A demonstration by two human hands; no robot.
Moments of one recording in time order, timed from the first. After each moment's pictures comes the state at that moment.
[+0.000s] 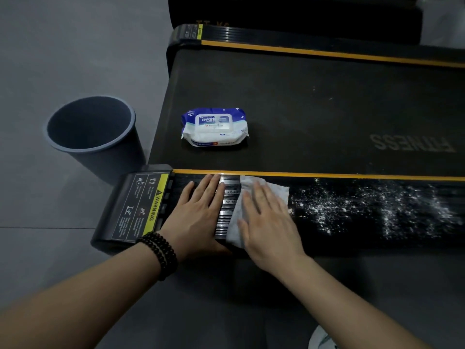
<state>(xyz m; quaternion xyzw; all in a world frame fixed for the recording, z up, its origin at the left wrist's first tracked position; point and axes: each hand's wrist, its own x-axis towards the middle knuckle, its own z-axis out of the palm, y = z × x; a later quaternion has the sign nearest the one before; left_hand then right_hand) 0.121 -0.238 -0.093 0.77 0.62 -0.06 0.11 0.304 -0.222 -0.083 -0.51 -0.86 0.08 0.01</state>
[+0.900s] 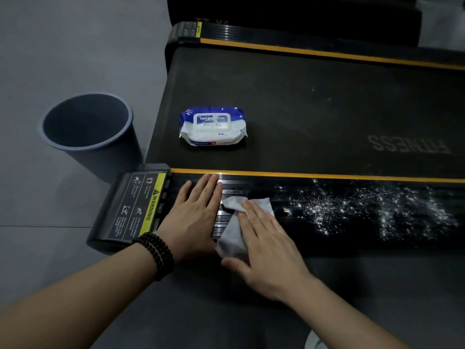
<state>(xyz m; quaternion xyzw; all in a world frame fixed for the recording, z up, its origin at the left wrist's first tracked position) 0.123 -0.236 -0.087 0.77 0.62 -0.10 0.12 0.323 -0.247 -0.082 -0.44 -0.89 0.13 -0.05</state>
